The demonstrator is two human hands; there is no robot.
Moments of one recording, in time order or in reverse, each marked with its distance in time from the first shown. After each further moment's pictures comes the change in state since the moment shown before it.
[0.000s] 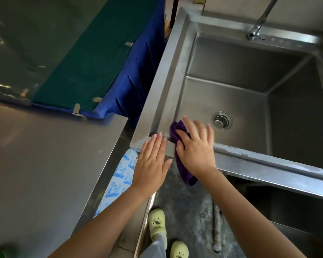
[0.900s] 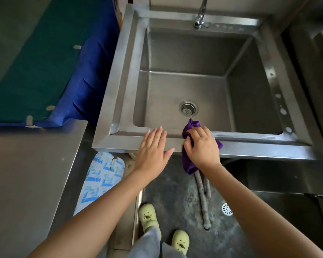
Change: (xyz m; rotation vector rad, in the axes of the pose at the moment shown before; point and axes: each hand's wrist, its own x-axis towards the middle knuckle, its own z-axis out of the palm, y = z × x) left_hand 0.037 0.090 -0.003 0.008 -0.139 0.180; right_hand -0.061 0.102 -0.020 0.124 0.124 0.294
